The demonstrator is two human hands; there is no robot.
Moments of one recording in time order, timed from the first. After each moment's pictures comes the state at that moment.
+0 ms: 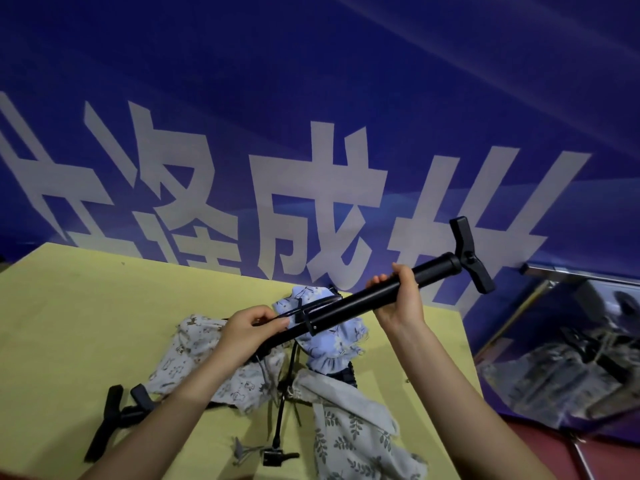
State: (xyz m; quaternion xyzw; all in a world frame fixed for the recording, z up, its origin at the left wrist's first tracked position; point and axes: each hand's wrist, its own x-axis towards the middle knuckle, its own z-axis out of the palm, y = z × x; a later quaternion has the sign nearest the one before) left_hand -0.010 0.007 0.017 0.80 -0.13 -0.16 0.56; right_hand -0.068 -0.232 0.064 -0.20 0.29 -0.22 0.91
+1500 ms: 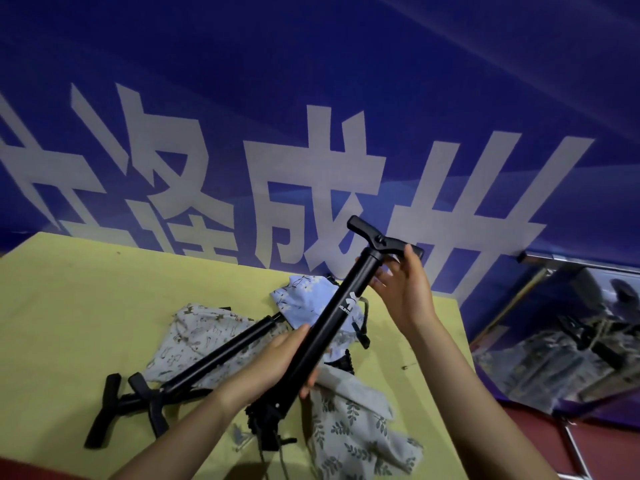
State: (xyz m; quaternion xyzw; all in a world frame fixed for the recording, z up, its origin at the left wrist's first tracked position) left_hand -0.065 -0.025 0.012 0.66 -0.13 -0.40 0.62; right_hand -0.089 -0.238 0.072 -0.44 0.18 -0.18 0.86
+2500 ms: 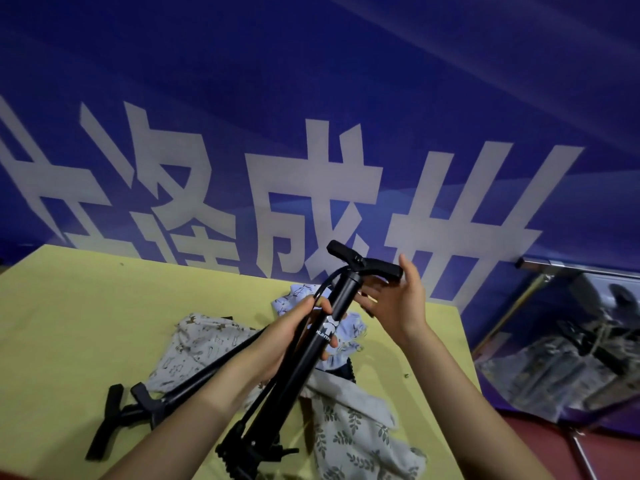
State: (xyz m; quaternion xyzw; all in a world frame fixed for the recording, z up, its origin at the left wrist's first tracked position) left_hand -0.046 -0.038 0.048 0.56 -0.18 -0.43 0.68; right_hand -0.090 -0.236 0.064 -0.45 0.20 -0.15 0.85
